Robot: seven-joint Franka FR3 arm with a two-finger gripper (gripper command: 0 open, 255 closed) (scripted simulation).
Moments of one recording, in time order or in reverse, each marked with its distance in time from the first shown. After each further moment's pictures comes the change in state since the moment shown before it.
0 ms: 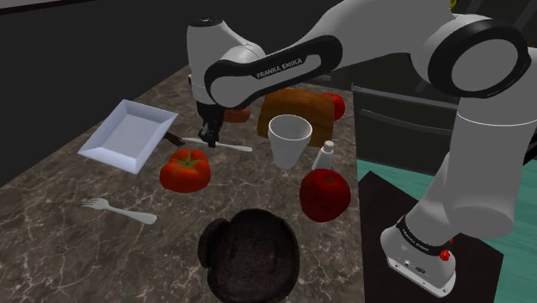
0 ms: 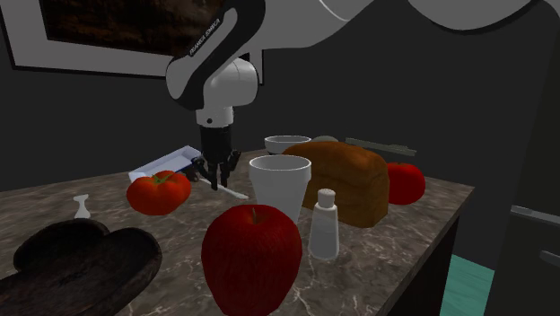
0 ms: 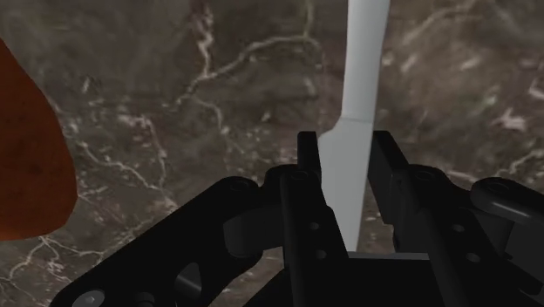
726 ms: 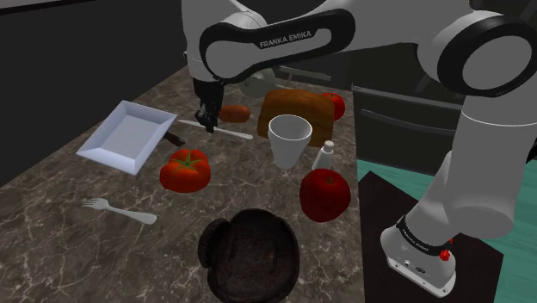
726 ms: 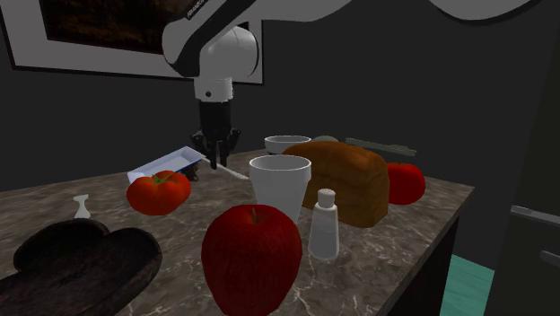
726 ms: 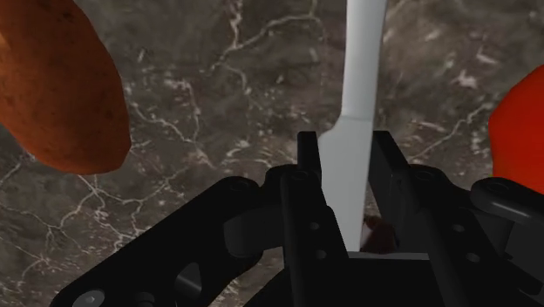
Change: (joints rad) arm -0.002 -0.034 0.006 0.104 0.016 -0.136 -0.017
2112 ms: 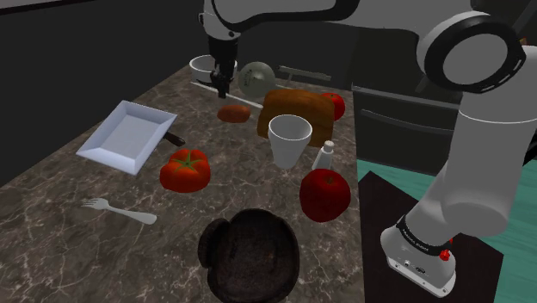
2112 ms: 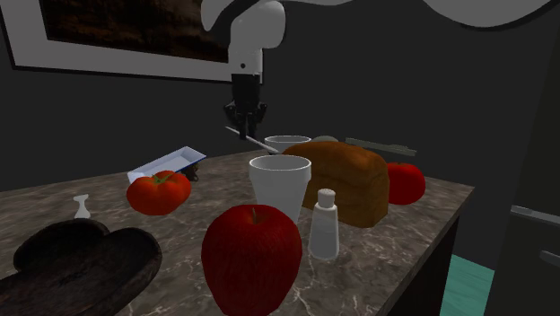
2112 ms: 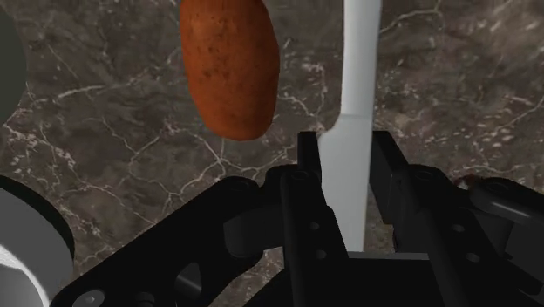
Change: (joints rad) arm -0.092 0.020 -0.038 0.207 0.028 -0.179 -0.157
